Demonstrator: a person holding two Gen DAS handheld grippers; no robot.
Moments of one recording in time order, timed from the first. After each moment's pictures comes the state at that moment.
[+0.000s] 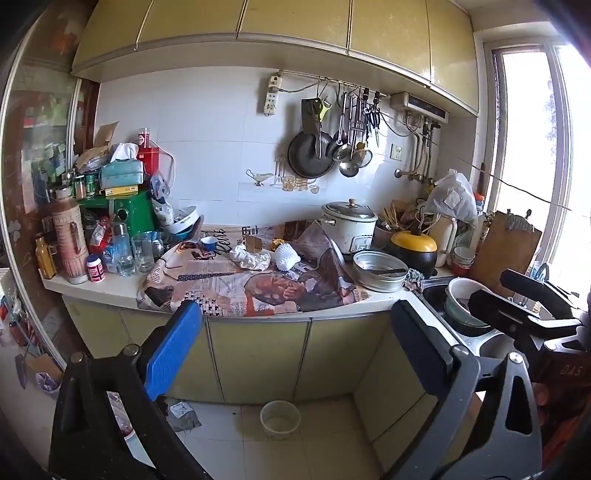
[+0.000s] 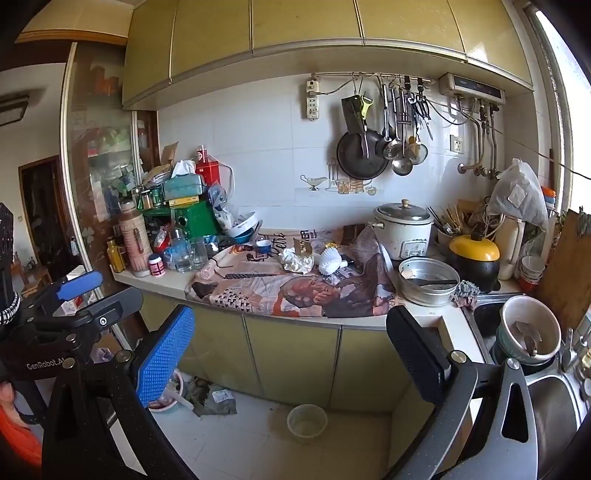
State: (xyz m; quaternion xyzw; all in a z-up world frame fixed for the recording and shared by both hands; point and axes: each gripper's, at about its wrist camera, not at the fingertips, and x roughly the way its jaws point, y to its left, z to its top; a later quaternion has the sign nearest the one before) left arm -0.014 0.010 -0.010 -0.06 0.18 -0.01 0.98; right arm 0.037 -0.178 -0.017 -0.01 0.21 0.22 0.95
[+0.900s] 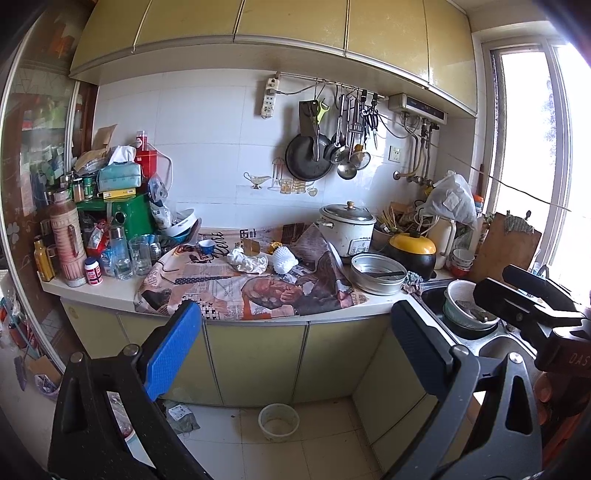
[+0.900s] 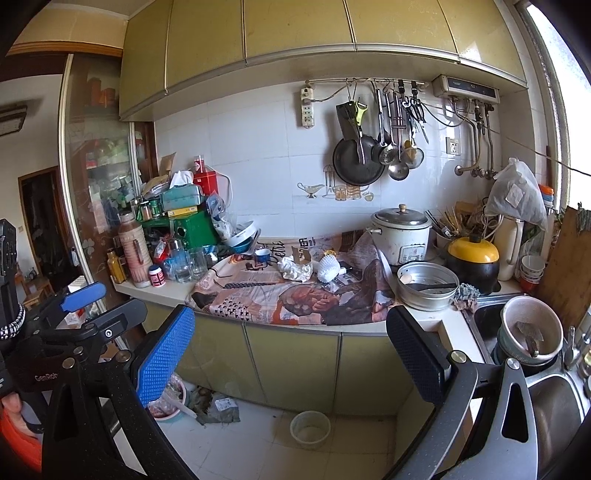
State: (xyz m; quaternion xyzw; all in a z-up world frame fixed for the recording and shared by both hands) left arm -0.012 0.006 -0.006 -0.05 0.18 -0.01 0.98; right arm 0.038 -0.182 -0.011 0.00 0.19 0.22 0.96
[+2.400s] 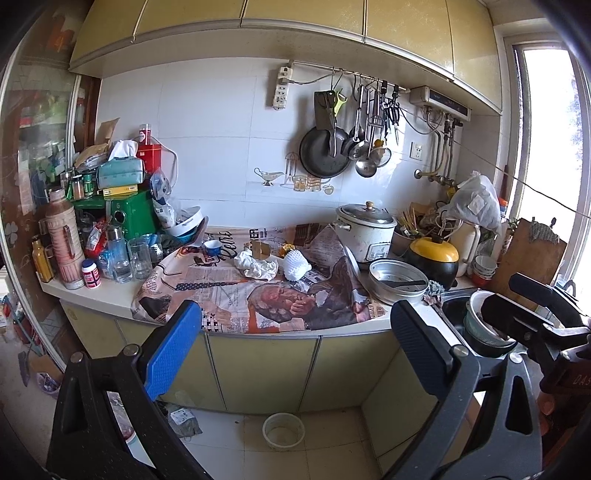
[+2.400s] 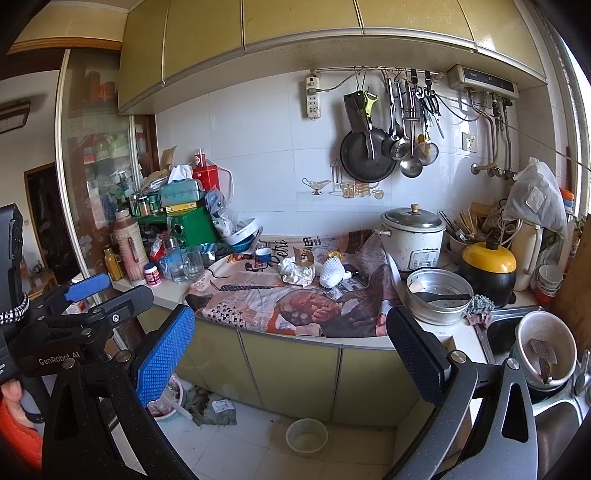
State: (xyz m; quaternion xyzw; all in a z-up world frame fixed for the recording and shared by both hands) left arm 0.084 0.007 -0.007 -0.06 0.19 0.03 0.98; right arm 0.108 -0.185 -0.021 -0.01 0.20 0.24 0.95
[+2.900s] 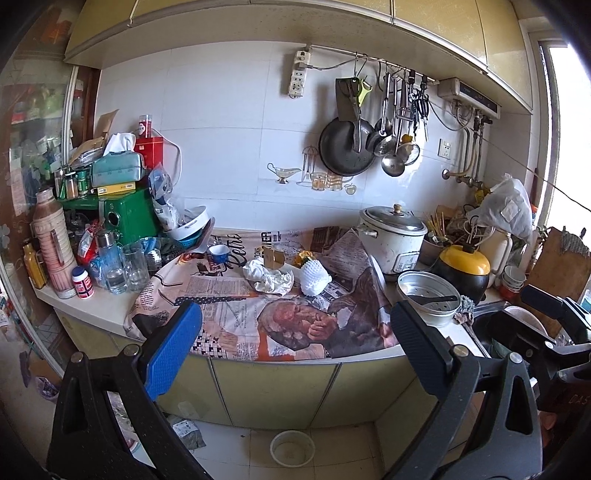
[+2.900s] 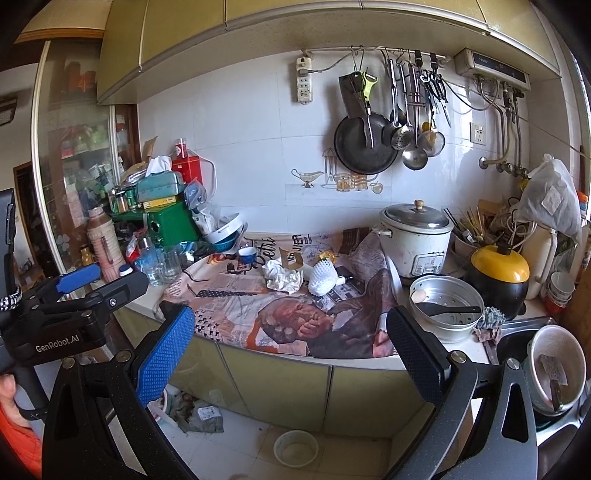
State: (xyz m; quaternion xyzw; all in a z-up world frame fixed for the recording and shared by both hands) left arm 0.205 0.043 -0.027 -0.06 0.20 0.05 0.98; right arm 0.203 -0.165 -0.041 -0.02 0.22 0.23 0.95
